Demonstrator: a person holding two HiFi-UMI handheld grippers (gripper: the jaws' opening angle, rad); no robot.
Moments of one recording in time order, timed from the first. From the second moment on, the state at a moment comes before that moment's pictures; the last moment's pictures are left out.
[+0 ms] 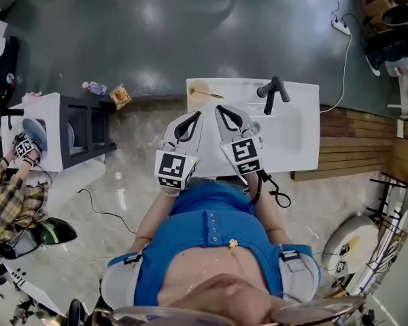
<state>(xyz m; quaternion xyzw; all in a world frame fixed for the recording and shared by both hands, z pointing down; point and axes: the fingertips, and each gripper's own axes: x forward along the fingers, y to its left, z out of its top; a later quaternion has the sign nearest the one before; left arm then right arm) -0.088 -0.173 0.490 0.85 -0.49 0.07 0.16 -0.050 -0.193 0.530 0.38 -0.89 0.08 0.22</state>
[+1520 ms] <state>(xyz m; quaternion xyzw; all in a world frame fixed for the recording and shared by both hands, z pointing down) -0.124 -0.165 0.505 0.84 -0.51 0.09 0.18 -0.053 -0.229 0.644 0.39 -0.86 0.25 0.21</state>
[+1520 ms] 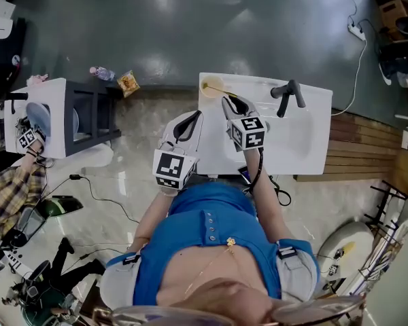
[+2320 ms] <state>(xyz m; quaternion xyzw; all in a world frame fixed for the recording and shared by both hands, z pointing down) -0.133 -0.157 0.508 0.83 -0.51 0.10 0.17 -0.051 -0.245 0.628 0.43 -0.84 0.29 0.15</state>
